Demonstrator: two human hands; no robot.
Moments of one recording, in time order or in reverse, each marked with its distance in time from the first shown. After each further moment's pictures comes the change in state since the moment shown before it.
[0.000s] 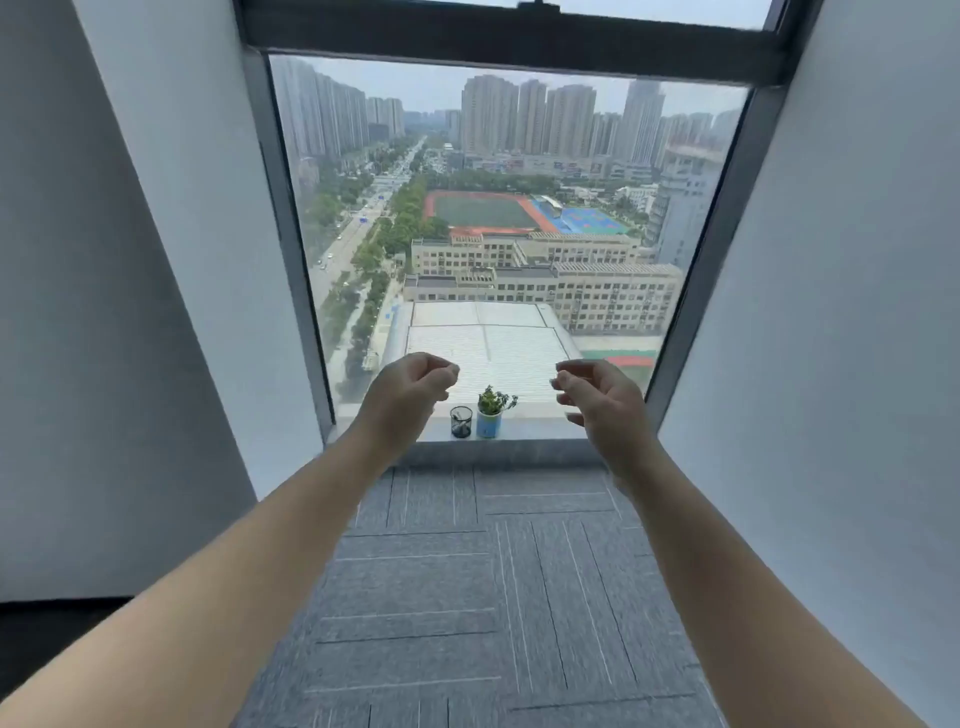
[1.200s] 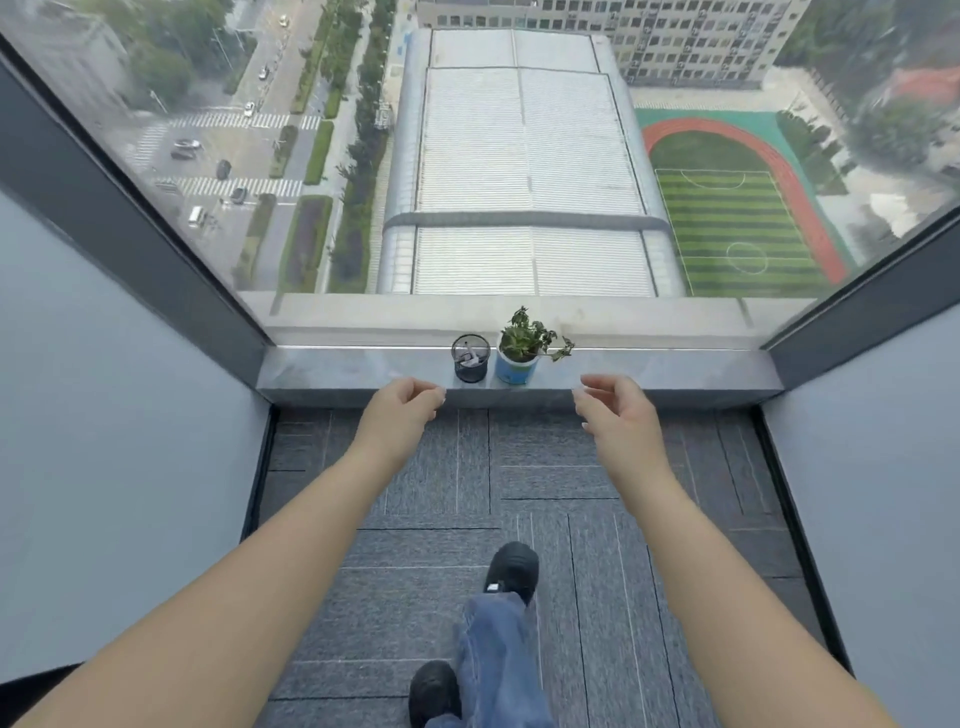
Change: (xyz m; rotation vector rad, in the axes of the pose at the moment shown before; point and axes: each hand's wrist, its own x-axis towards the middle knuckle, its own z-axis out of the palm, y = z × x) left_hand 0.590 -0.395 0.091 -0.004 0.009 -0.683; right_hand 0.591 0.374 0.106 -0.083 -0.010 0.556
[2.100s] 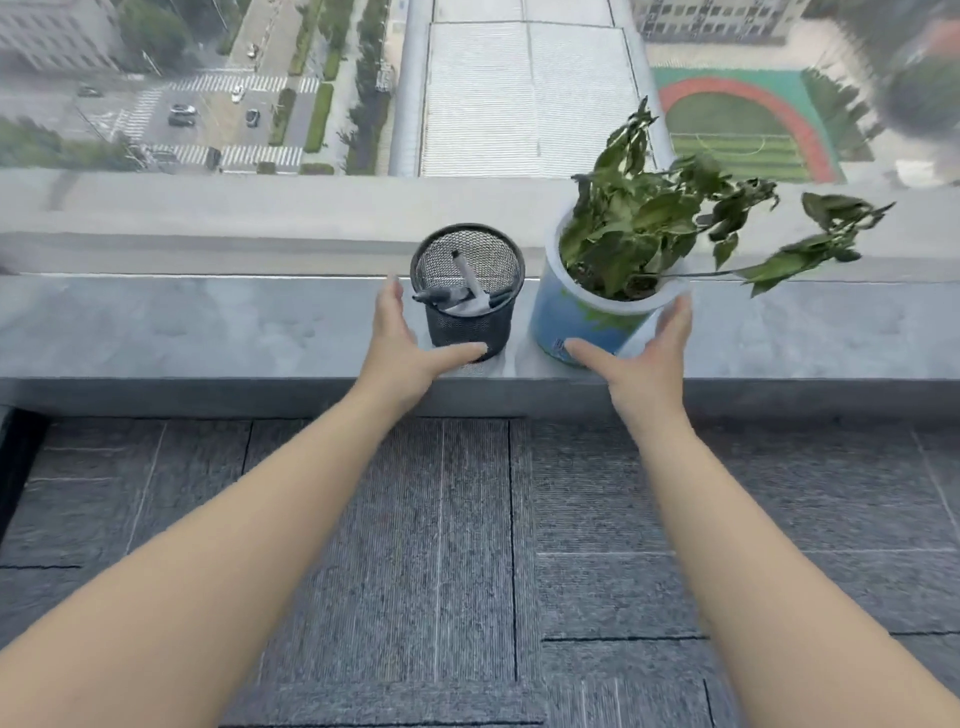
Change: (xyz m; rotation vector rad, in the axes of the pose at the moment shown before) left_hand 0.477 -0.327 0.154 -0.066 0.007 0.182; right_hand 0.439 0.390 0.160 0.045 0.096 -0.098
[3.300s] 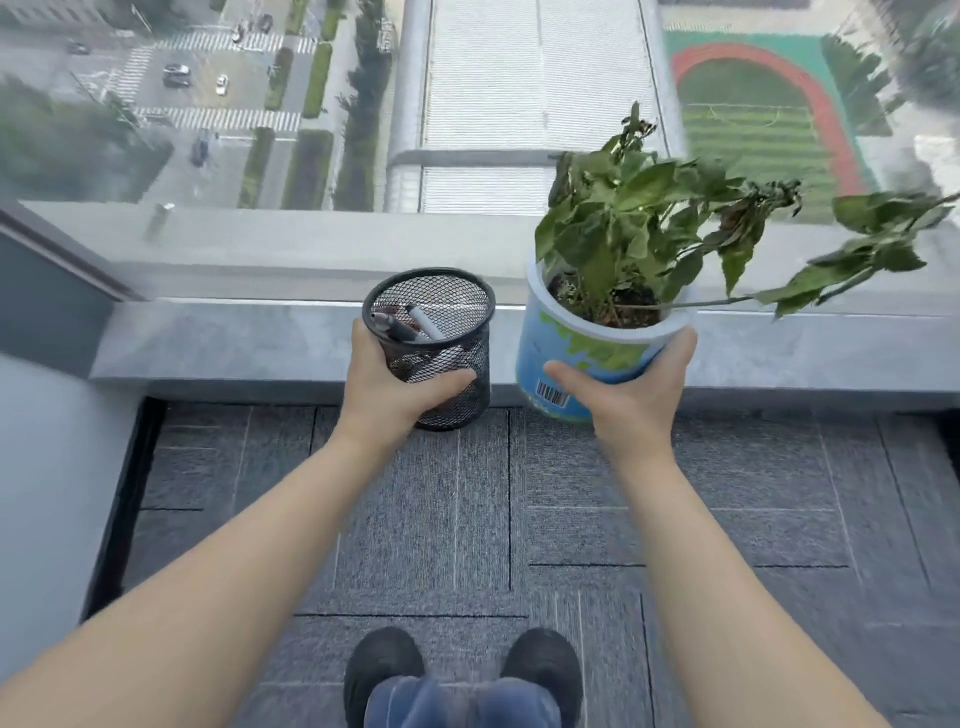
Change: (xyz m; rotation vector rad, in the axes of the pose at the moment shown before) left_hand -0.118 0.131 -0.061 -0.120 0.097 -0.040; right_hand -0.103 -0.141 -0.022 0.127 0.096 -0.137
